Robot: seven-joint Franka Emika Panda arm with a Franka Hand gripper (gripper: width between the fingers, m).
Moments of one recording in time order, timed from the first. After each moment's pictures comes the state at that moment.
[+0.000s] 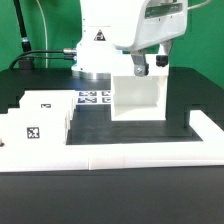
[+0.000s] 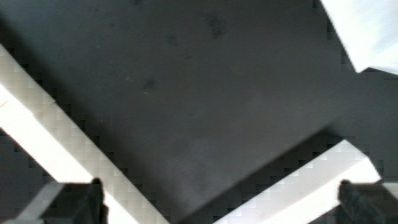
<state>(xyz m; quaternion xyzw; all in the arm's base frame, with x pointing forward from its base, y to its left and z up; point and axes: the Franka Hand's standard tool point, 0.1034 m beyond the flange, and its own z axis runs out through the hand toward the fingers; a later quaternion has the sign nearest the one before) 0.563 0.055 0.121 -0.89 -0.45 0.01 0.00</state>
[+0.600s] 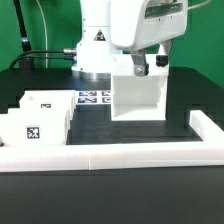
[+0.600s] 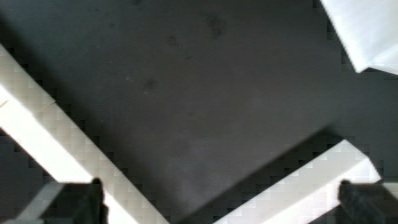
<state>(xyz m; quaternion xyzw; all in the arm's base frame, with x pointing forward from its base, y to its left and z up) 0.563 0.055 0.121 -0.89 -0.45 0.01 0.00</state>
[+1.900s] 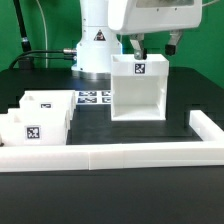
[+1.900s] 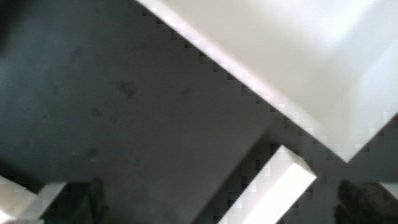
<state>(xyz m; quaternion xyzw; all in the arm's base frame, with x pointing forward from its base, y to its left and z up) 0.497 0.076 0.132 -0.95 -0.30 0.01 -0.01</state>
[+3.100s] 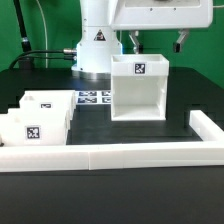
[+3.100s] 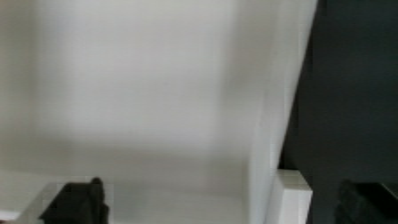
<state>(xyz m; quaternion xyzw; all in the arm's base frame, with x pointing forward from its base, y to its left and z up) 0.441 0.092 0.130 -1.00 -0.04 0.01 0.00</state>
